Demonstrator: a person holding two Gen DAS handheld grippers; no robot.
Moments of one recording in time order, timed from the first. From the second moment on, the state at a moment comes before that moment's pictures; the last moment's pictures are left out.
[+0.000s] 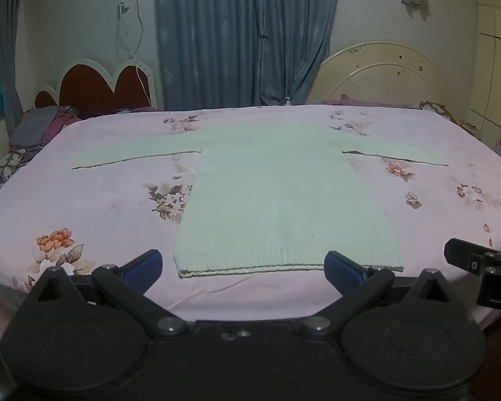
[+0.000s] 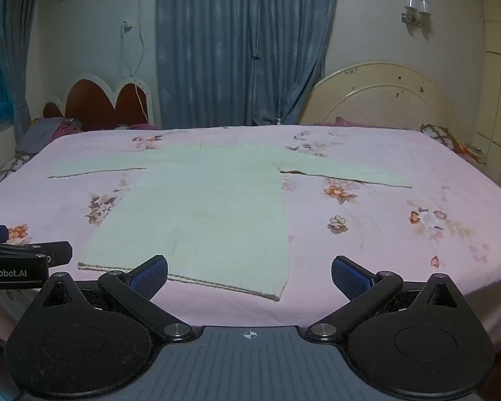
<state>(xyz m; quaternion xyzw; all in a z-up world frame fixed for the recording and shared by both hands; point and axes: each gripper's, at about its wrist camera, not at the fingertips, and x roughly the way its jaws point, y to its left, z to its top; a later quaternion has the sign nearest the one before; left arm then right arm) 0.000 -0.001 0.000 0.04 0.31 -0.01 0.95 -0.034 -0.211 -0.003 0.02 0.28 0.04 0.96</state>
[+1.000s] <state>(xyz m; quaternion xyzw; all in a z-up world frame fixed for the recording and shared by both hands) 0.000 0.002 0.002 0.04 0.32 -0.01 0.95 -0.033 -0.212 -0.005 0.03 0.28 0.04 0.96</state>
